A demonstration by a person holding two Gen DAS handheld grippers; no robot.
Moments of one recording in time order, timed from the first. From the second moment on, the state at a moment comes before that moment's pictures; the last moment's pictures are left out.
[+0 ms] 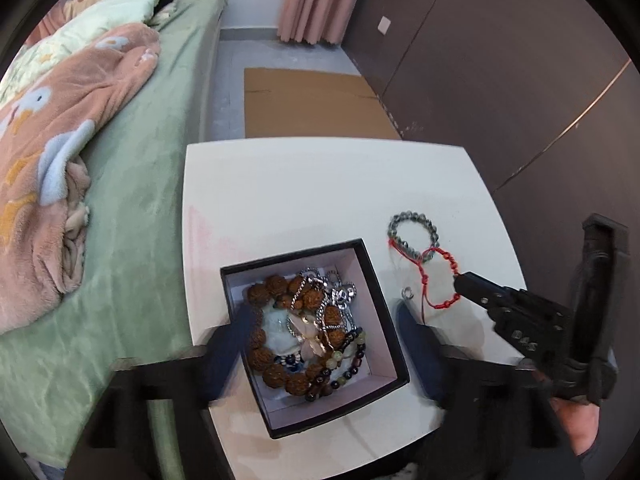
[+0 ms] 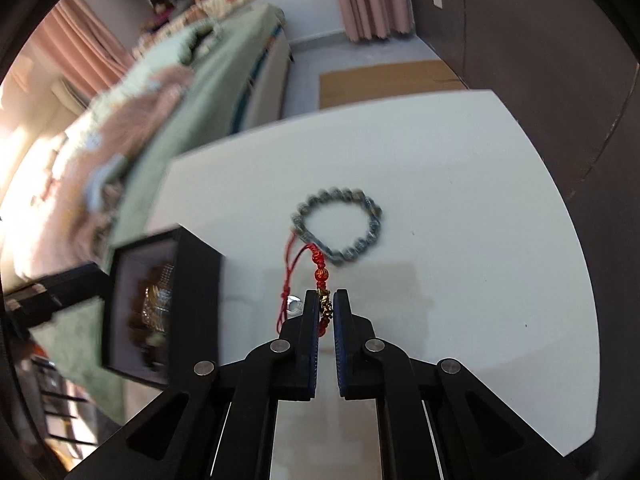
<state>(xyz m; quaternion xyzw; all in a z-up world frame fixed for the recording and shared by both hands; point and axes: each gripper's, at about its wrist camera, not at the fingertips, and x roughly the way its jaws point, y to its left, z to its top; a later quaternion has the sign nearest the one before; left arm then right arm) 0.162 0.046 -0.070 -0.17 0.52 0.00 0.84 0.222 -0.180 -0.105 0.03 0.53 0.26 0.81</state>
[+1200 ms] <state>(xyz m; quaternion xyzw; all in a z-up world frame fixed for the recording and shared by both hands) 0.123 0.096 -0.047 -0.18 0.46 0.03 0.87 0.189 -0.129 -0.067 0.10 0.48 0.40 0.77</state>
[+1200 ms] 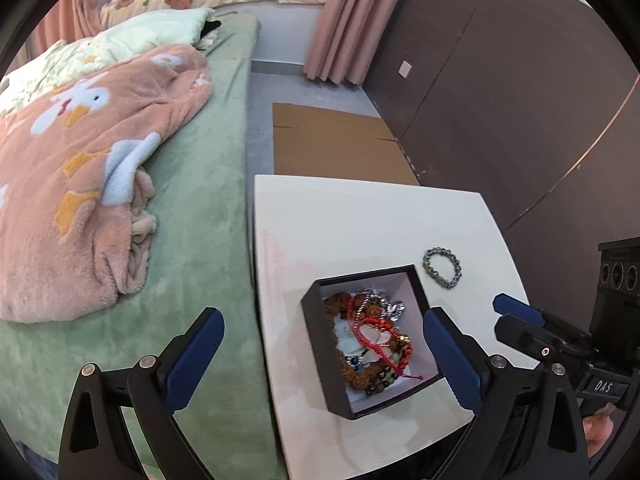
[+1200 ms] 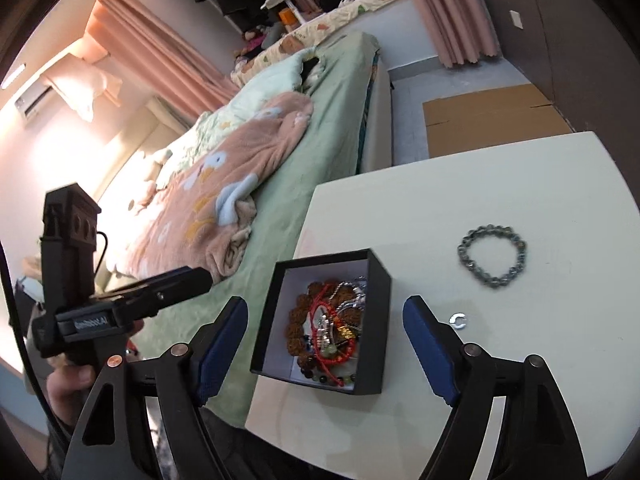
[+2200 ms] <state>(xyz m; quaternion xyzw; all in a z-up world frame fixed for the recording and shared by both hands) 0.185 -0.038 -0.052 -0.11 0.51 -0.06 0.85 0.228 -0.271 -0.084 0.17 0.53 0.26 0.79</state>
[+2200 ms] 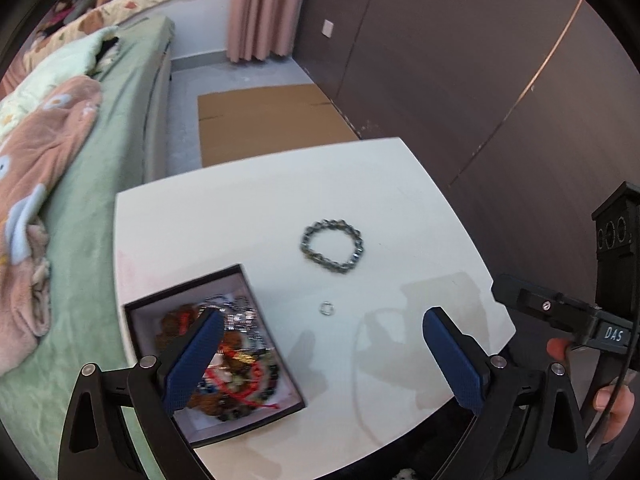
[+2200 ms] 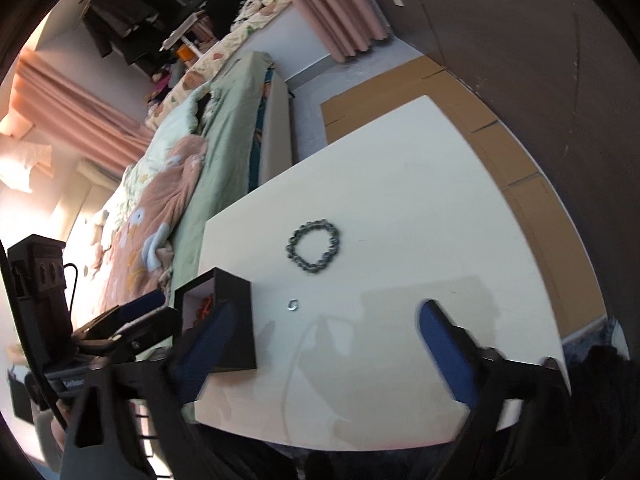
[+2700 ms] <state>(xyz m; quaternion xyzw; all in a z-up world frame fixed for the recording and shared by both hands) 0.218 -0.079 -0.102 -0.07 0.58 -0.05 0.81 0.234 -0.320 -0.086 0.21 0.52 0.20 0.80</state>
